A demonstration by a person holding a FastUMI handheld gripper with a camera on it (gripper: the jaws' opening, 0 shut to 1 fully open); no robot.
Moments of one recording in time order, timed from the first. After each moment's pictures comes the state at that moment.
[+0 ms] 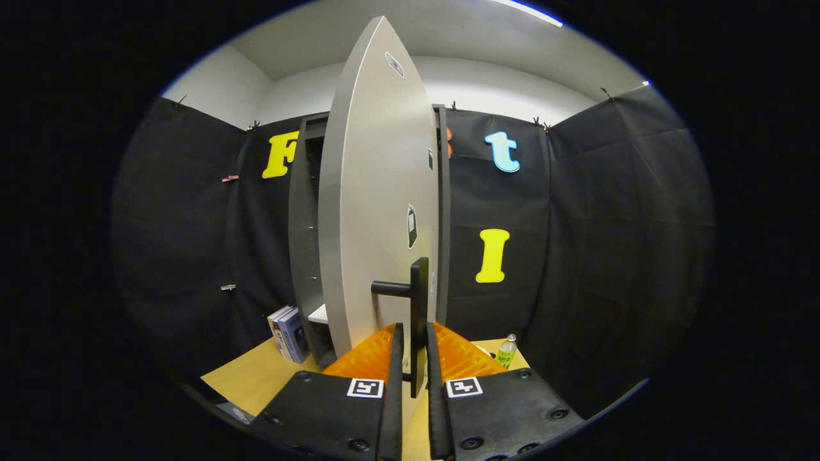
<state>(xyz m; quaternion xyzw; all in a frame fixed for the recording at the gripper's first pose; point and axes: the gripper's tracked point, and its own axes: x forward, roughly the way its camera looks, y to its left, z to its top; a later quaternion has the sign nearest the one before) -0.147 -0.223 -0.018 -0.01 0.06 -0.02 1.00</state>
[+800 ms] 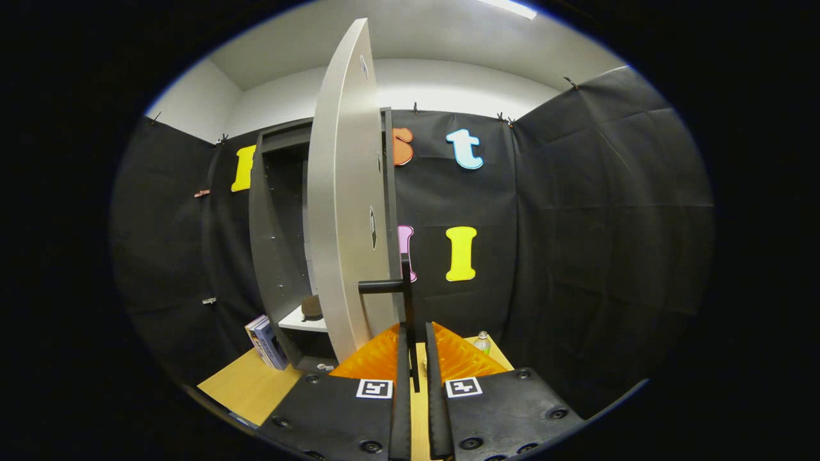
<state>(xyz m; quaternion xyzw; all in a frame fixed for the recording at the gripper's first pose) -0.167 -0.294 -0.020 0.02 0.05 -0.07 1.00</state>
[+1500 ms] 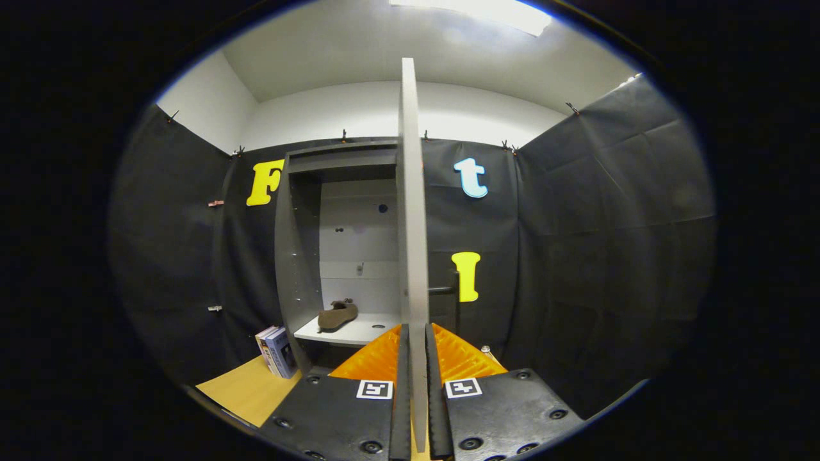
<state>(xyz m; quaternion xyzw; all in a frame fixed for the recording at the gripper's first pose) -0.208 -0.228 -0.007 0.00 -0.01 -0.05 1.00</state>
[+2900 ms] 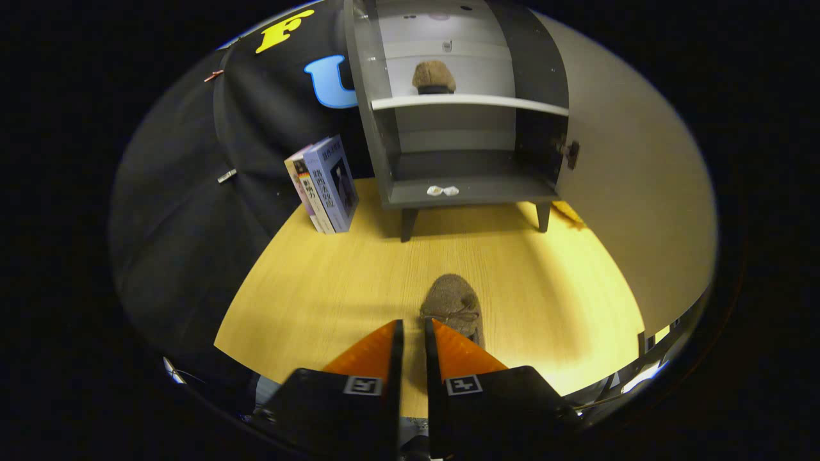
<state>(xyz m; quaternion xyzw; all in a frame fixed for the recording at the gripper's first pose) -0.142 0.030 -0.428 0.04 0.42 -0.01 0.91</state>
